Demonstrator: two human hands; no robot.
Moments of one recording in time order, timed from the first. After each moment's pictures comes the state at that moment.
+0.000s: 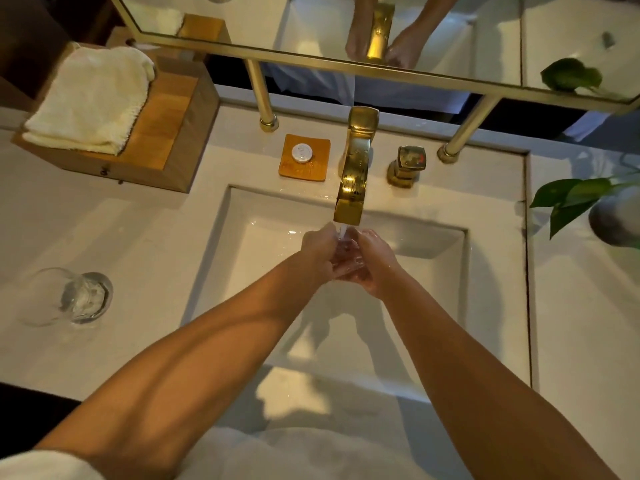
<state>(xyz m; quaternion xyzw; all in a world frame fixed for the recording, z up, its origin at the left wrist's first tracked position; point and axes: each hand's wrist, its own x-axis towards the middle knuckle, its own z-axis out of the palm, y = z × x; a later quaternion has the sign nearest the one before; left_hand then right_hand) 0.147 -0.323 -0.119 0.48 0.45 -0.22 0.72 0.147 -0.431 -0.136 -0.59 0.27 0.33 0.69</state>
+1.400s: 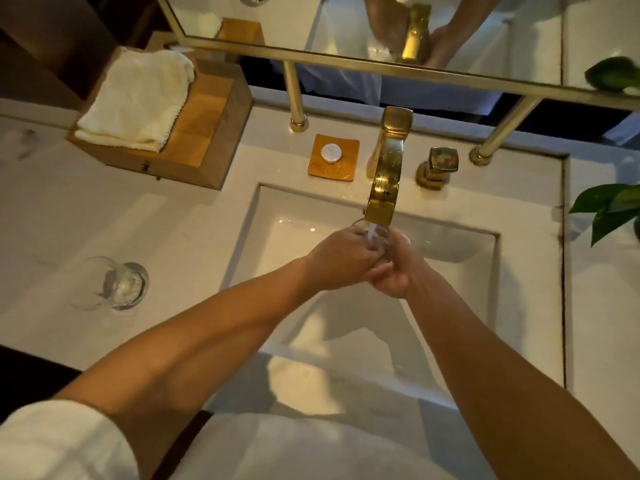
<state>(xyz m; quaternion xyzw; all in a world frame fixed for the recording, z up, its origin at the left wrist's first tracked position) 0.136 -0.286 -0.122 0.91 -0.39 -0.01 0.10 0.150 -0.434 -0.136 -0.38 0.36 0.40 0.76</state>
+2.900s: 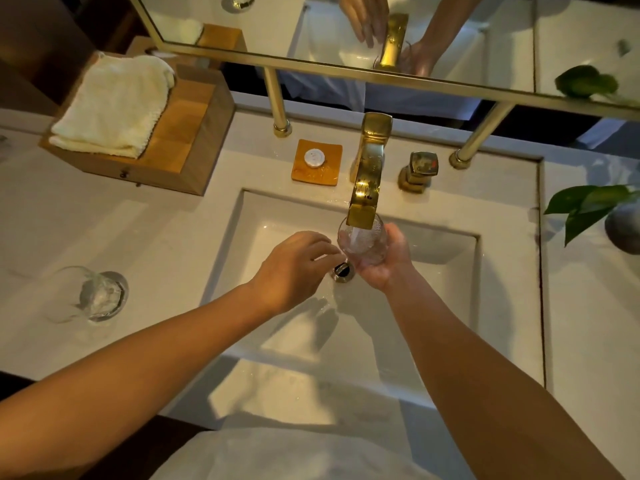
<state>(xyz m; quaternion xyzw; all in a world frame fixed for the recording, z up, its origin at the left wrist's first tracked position) 0.099 -0.242 -0.102 0.92 -0.33 0.11 0.20 0.158 -0.426 -0.131 -0.22 0.36 0.30 0.86</state>
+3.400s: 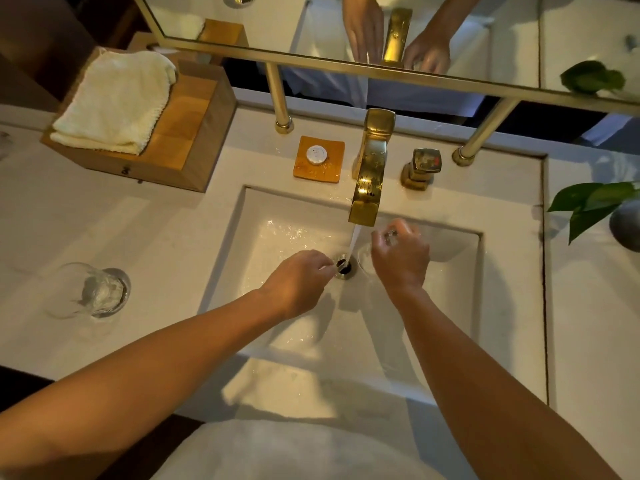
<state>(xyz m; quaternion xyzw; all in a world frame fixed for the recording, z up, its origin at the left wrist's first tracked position) 0.089 -0.247 -0.140 0.95 -0.27 -0.05 0.12 0.139 -0.438 -0.143 -0.92 0.13 0.00 0.37</state>
